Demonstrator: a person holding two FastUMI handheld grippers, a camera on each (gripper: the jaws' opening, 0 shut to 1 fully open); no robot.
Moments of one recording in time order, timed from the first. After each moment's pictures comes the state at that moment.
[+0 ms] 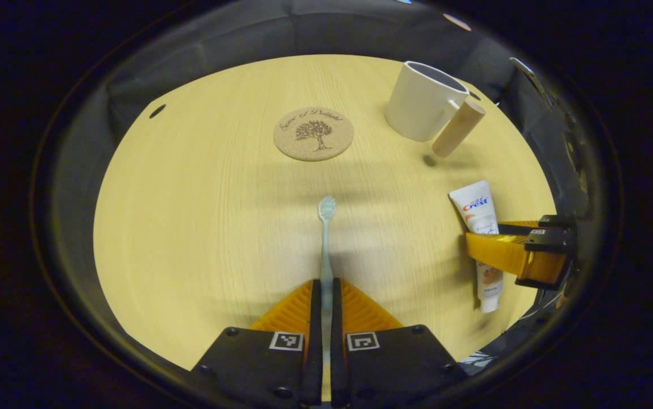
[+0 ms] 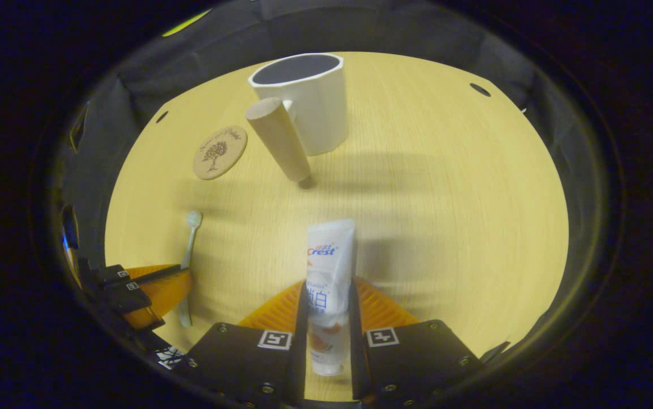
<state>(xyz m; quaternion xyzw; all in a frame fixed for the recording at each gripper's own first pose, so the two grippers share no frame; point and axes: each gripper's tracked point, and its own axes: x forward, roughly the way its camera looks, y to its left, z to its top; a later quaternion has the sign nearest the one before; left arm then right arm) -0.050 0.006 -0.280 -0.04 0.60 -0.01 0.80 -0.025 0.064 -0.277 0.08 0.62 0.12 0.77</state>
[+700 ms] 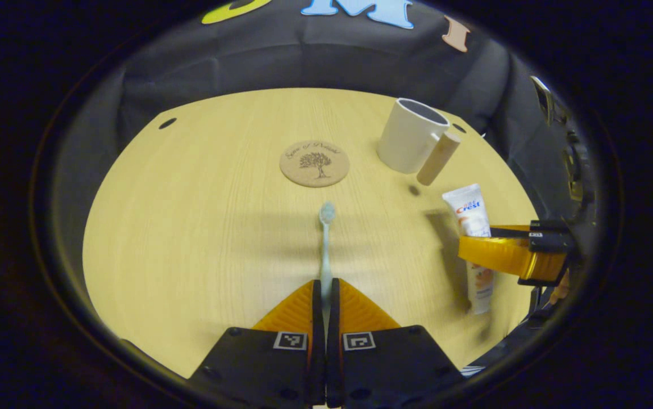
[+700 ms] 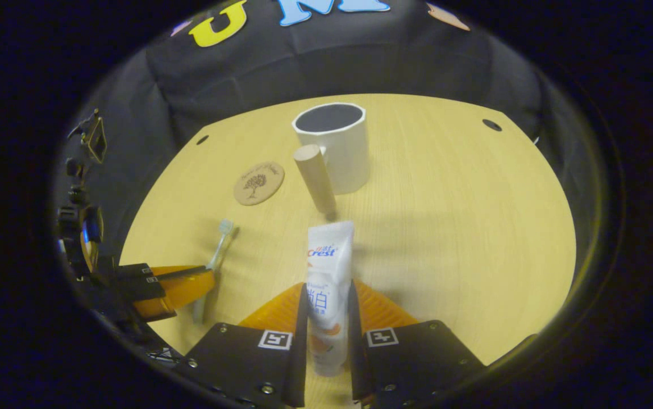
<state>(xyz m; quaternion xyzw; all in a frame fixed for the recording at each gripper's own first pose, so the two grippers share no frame) -0.035 0.008 -0.258 -0.08 0.47 -0.02 0.88 -0.007 0.069 -0.246 0.11 0.48 0.17 0.85</state>
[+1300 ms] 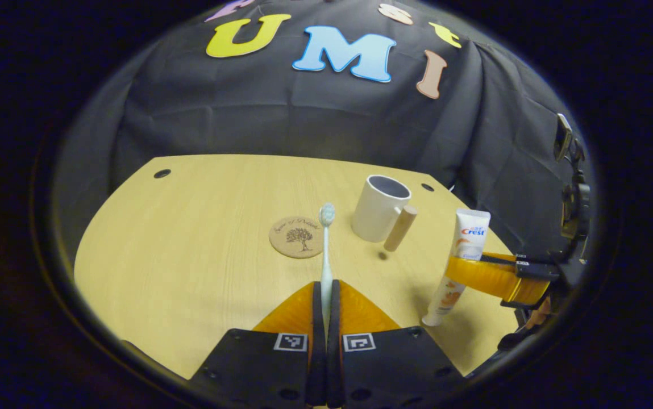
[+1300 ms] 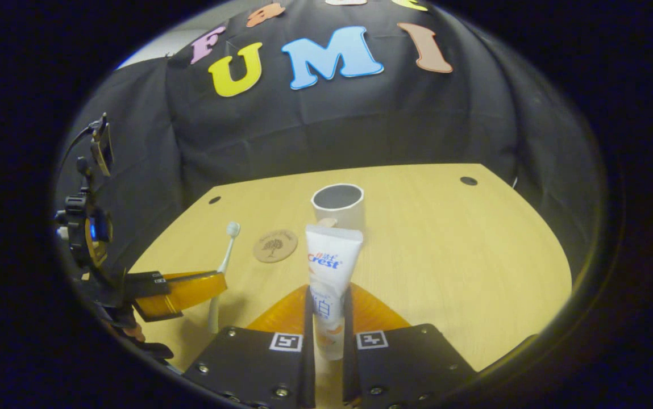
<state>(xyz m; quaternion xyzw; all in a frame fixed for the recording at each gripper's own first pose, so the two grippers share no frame) -0.006 0.005 -0.198 -0.11 0.32 -0.07 0.94 -0.001 0.073 -0.190 0.12 0.32 0.14 0.93</state>
